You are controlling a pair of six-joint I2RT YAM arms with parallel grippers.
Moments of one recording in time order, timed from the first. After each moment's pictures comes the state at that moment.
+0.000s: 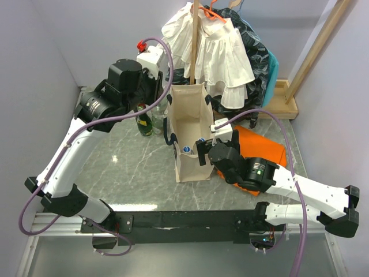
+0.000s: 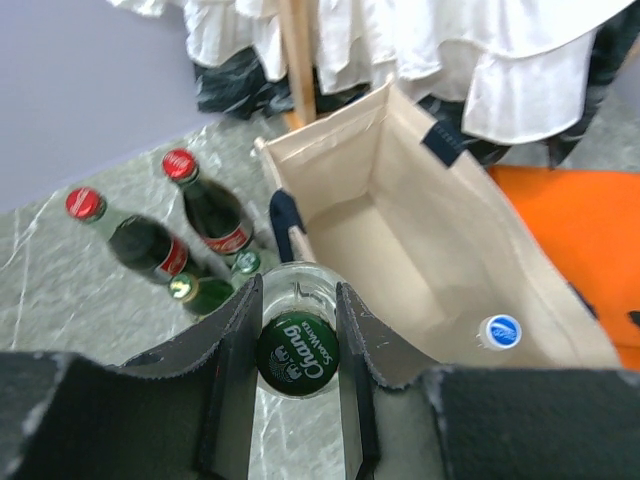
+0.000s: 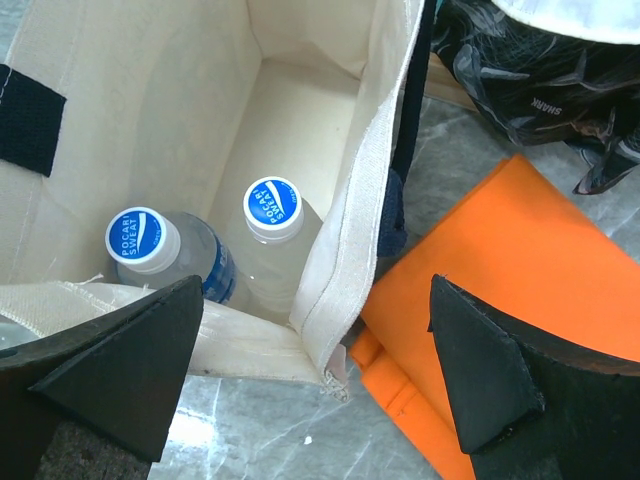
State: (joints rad) left arm -0.70 1.48 2.05 -0.90 -0.22 -0.07; right arm 1.15 1.01 1.03 -0.61 0.83 0.38
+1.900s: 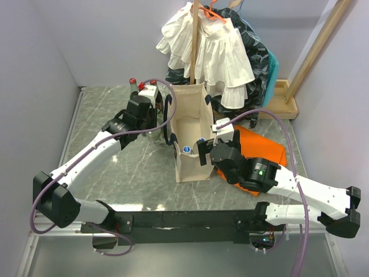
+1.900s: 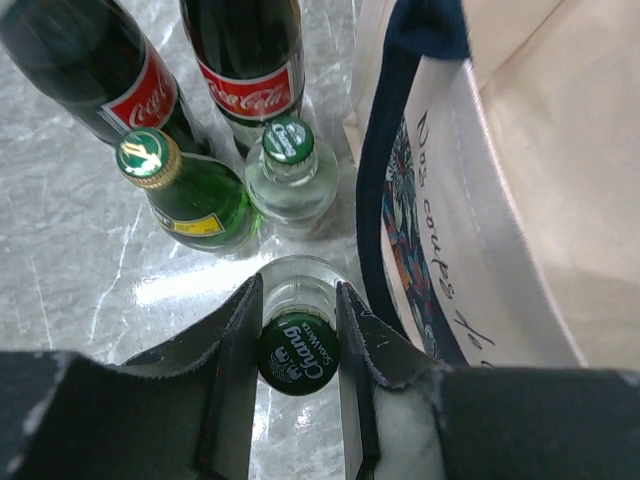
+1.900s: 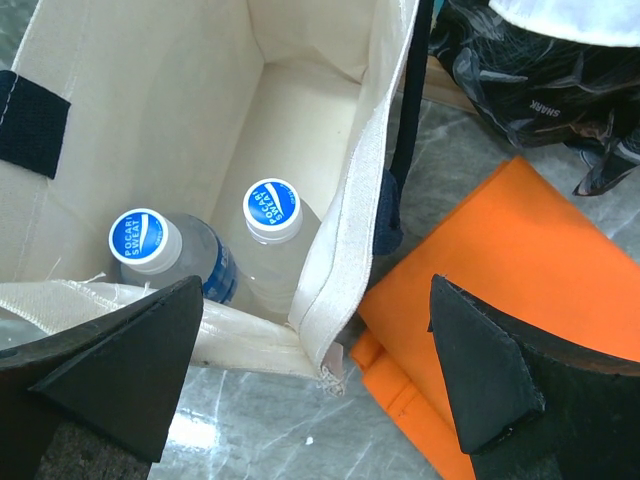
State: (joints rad) left arm -0.56 1.34 1.22 -0.42 -0.27 -0.24; right arm 1.15 0.99 1.03 -0.61 0.83 0.38
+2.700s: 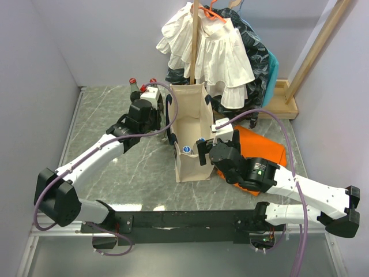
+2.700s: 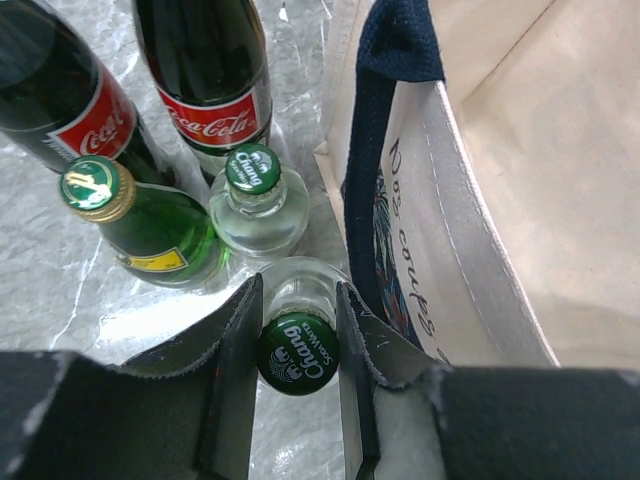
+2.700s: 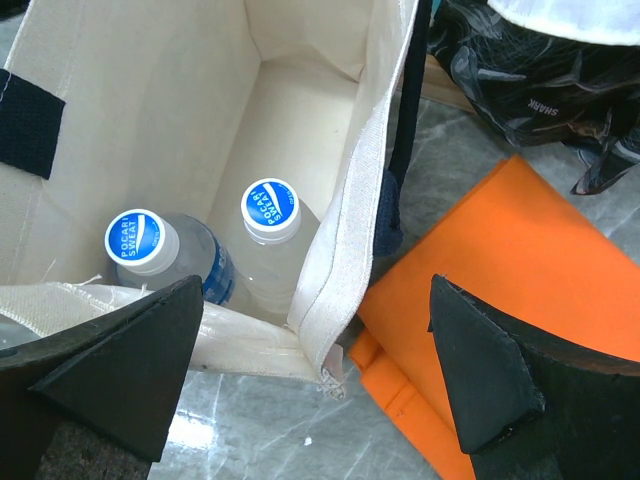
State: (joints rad) left arm -0.56 1.35 1.11 -0.22 -0.23 -0.25; right arm 1.15 1.00 1.03 -0.61 0.83 0.38
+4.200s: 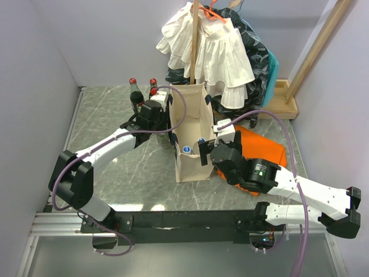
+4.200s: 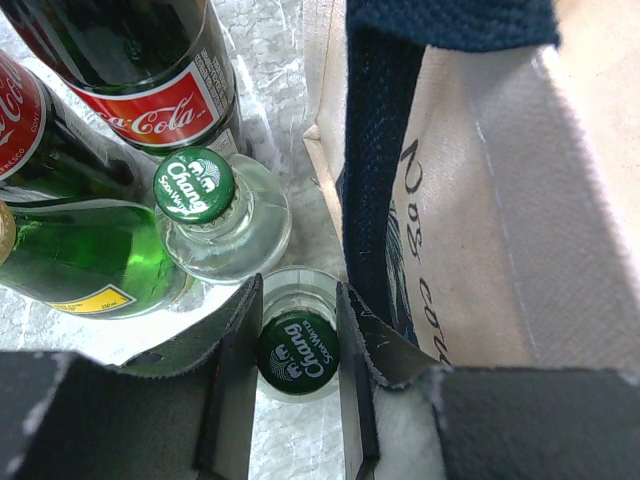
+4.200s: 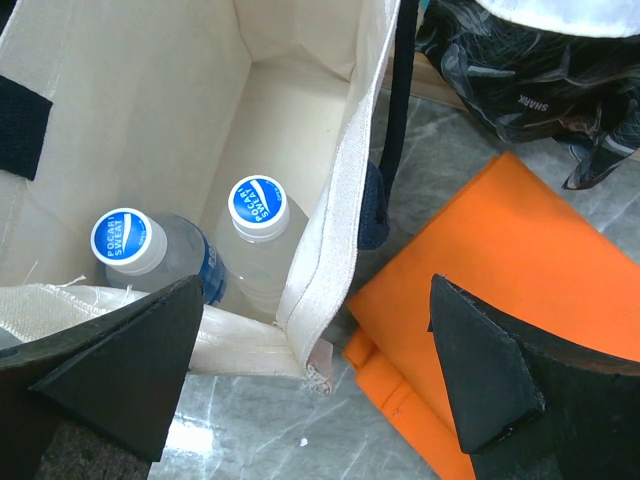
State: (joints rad) left arm -0.57 1.54 1.12 -0.12 -0.21 -0.24; right arm 1.15 0.98 1.01 -0.61 0.85 0.39
